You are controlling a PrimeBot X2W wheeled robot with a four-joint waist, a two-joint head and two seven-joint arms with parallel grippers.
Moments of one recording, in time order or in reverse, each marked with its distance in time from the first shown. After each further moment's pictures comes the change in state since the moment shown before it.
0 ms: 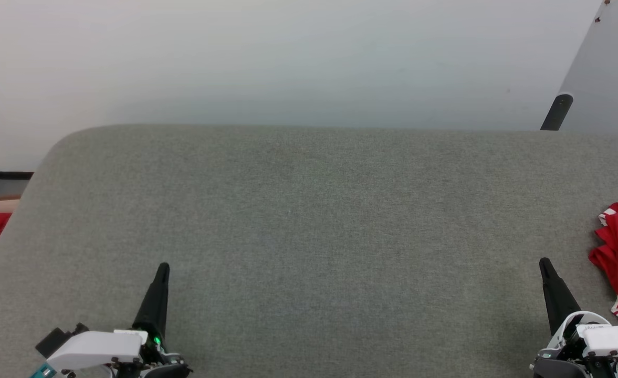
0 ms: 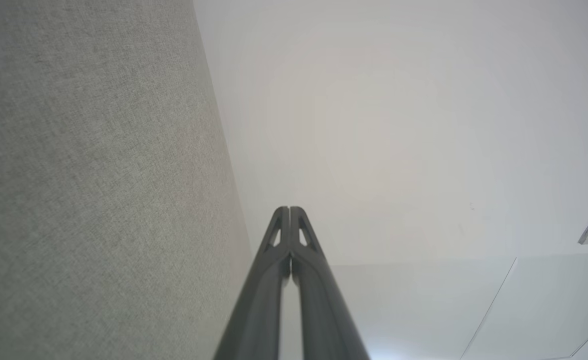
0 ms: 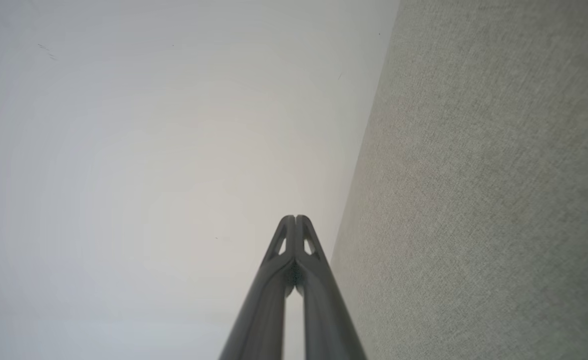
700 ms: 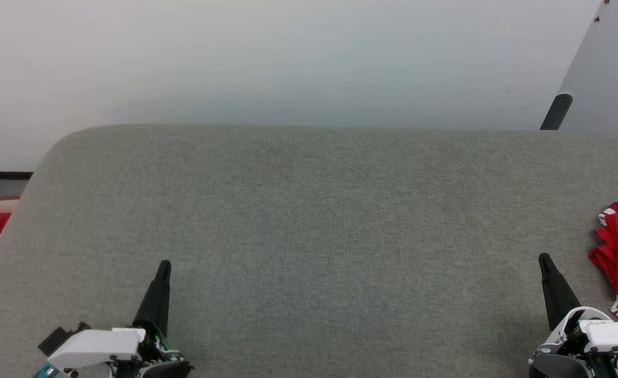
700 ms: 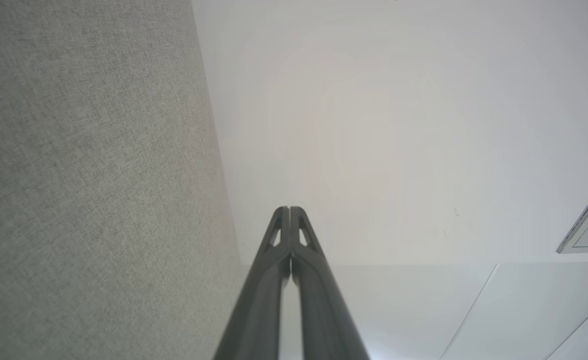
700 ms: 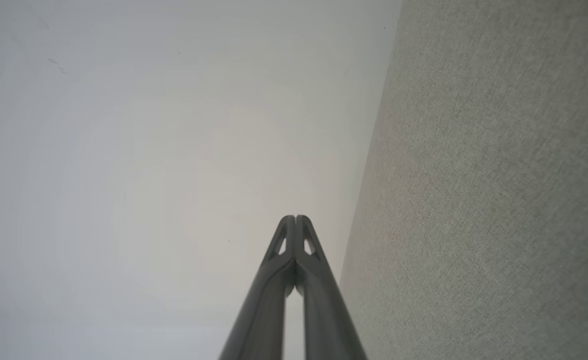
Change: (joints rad) left arm -0.010 -0.008 0.005 0.004 -0.056 0.000 0.018; right arm -0.016 0.003 -0.002 0.009 0.060 0.000 0.009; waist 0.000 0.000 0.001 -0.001
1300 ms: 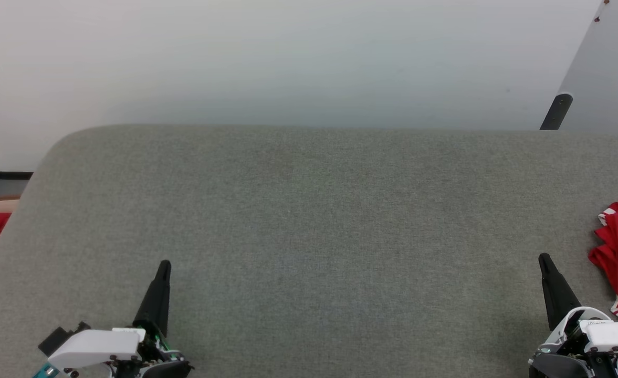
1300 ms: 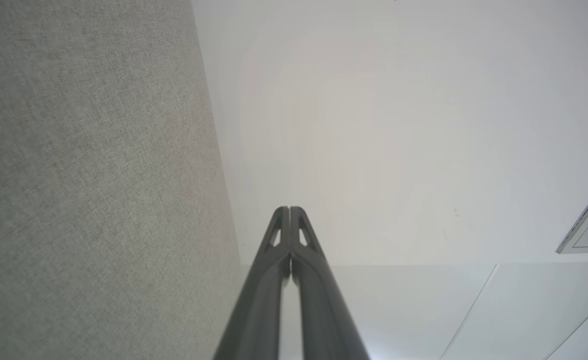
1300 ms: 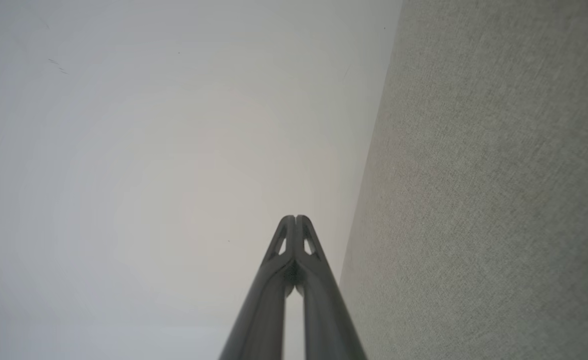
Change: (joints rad) left arm 0.000 0.000 0.001 0.000 0.000 0.000 0.000; right arm 0.000 0.000 0.000 0.000 0.000 0.000 0.000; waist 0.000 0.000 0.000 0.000
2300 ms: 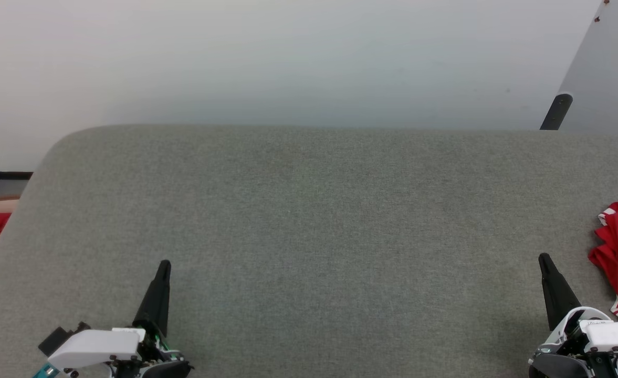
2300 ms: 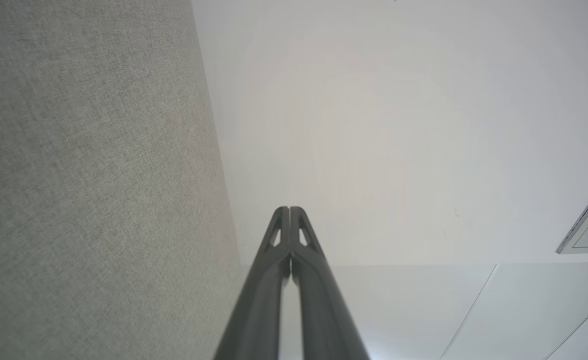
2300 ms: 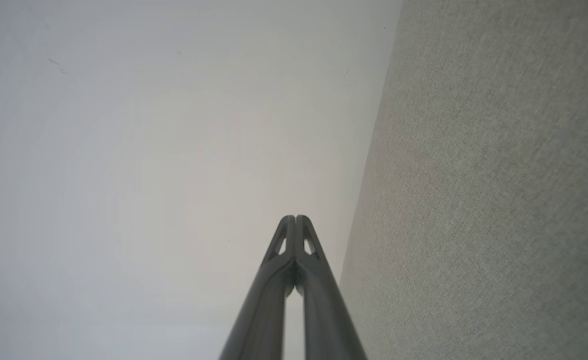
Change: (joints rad) left arm 0.000 -0.001 0.001 0.000 0.000 0.000 0.000; right arm 0.000 0.000 0.000 0.000 0.000 0.000 0.000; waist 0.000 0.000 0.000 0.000
